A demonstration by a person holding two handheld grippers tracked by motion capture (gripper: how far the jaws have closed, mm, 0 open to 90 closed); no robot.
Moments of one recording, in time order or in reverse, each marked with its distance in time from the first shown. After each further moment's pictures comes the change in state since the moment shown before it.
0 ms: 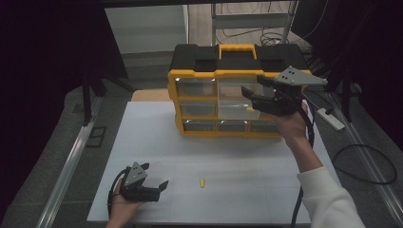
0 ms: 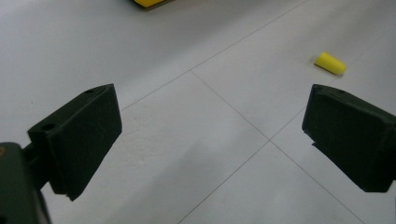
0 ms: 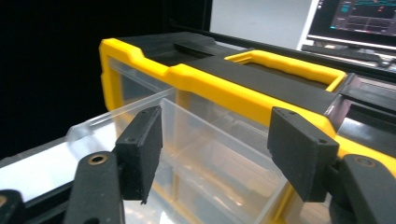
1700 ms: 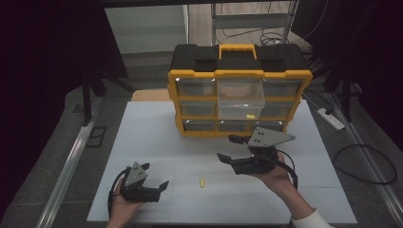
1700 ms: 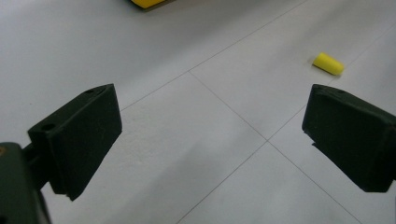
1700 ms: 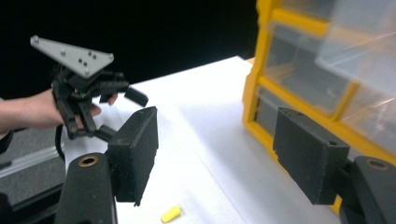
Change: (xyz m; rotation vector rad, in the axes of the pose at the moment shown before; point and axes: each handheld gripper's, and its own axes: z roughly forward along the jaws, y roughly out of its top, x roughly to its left) left arm -0.001 0.000 0.000 0.000 -0.002 -0.001; right arm 0.087 -0.093 -0.010 0.155 0.357 -0.023
